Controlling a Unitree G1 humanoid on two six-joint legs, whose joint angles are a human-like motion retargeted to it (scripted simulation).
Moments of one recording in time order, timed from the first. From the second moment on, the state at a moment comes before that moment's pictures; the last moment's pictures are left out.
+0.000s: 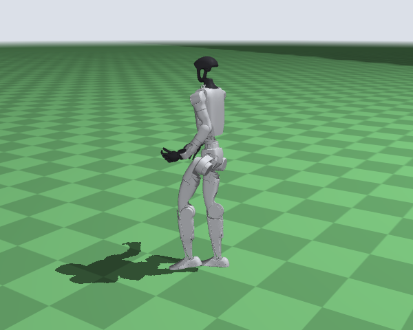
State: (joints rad) left arm 0.28 -0.04 0.37 0.59 -0.55 -0.33 -0.70; right arm -0.27 -0.21 -0.23 1.07 -0.51 -0.14 0.14; waist -0.11 -0.08 -0.06; left_leg -0.44 0.08 0.37 0.40 0.12 0.09; right_leg -0.10 0.15 0.15 0.13 -0.05 -0.26
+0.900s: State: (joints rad) left arm 0.14 -0.03 0.15 0.63 -0.54 -0.37 -0.68; right arm 0.29 -0.11 -0.53 1.70 -0.49 0.06 0.13; waist -0.30 0.04 -0.05; left_leg -0.03 0.04 0.12 0.91 0.52 -0.26; right_leg -0.47 0.01 -0.29 0.27 0.00 -0.25
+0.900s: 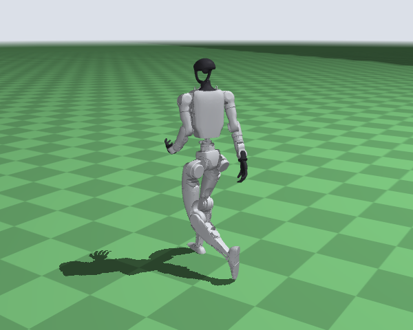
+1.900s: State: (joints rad) left arm 0.06 0.04 0.15 0.57 -0.59 -0.33 -0.76; right arm 0.36 -0.10 -0.35 1.70 -0.72 0.00 0.13; waist -0.35 0.02 -0.01; left_leg 0.21 -0.08 0.06 0.11 -0.26 0.05; right_leg -0.60 -0.15 -0.06 0.01 0.03 0.16
